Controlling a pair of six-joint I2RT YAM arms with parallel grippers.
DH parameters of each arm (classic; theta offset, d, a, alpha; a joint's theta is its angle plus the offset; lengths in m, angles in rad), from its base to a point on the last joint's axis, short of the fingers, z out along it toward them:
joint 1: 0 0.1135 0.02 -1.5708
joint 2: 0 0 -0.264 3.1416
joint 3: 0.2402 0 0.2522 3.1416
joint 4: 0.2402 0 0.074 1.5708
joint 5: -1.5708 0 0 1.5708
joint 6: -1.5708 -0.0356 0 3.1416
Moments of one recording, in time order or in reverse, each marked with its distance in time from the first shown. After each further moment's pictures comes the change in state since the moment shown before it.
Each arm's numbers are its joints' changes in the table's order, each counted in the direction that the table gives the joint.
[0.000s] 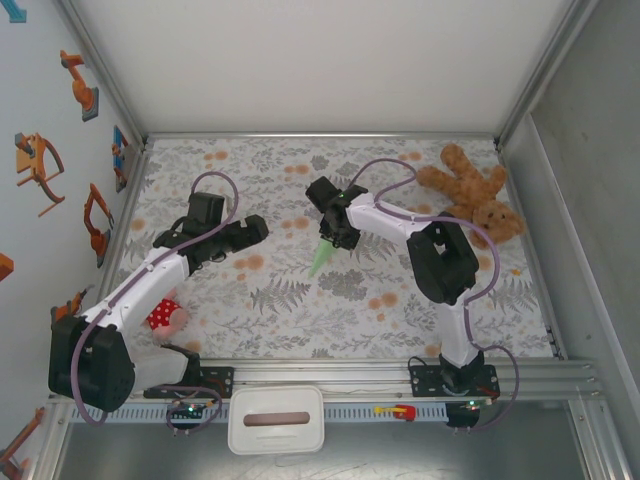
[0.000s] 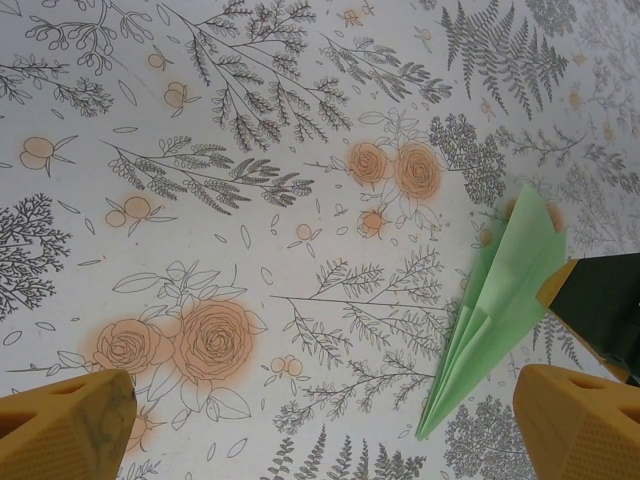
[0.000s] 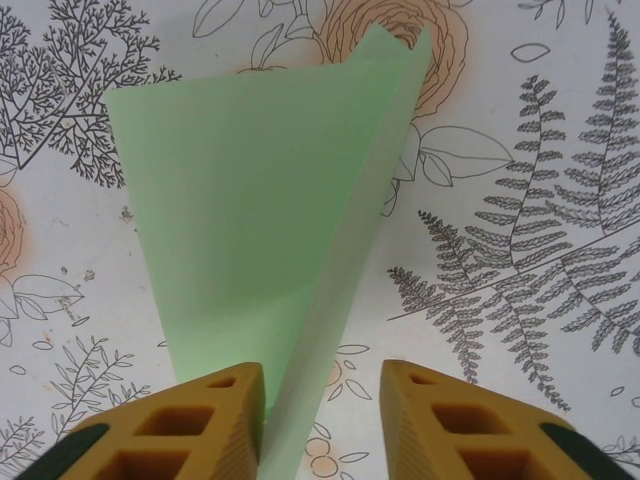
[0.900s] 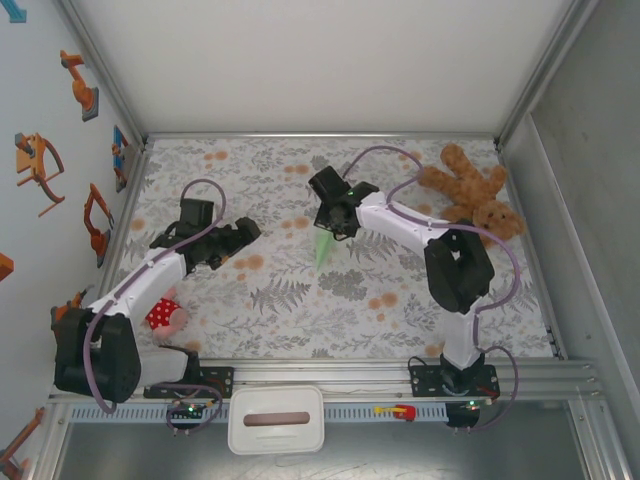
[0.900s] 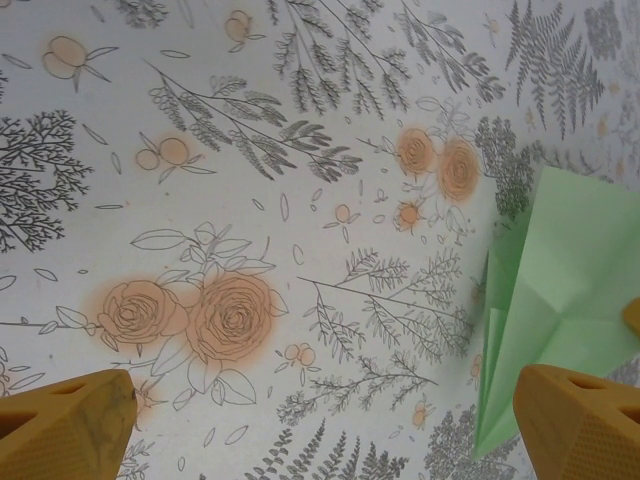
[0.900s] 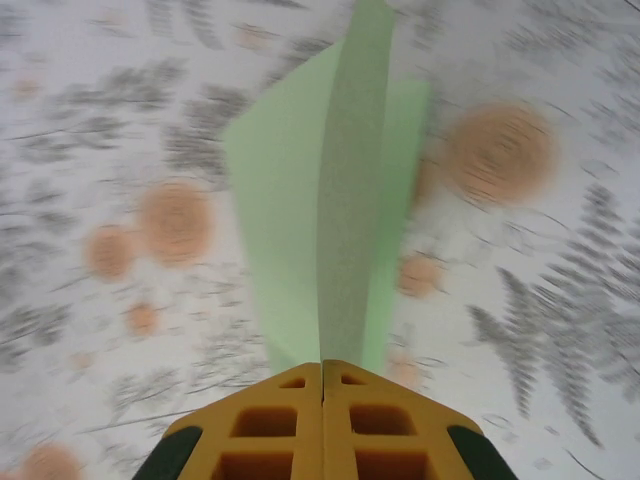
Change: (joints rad) left arm 0.113 0.042 -0.078 -0.055 -0.133 0.130; right arm 0.000 -0.124 -0.039 -0.168 0.030 0.185
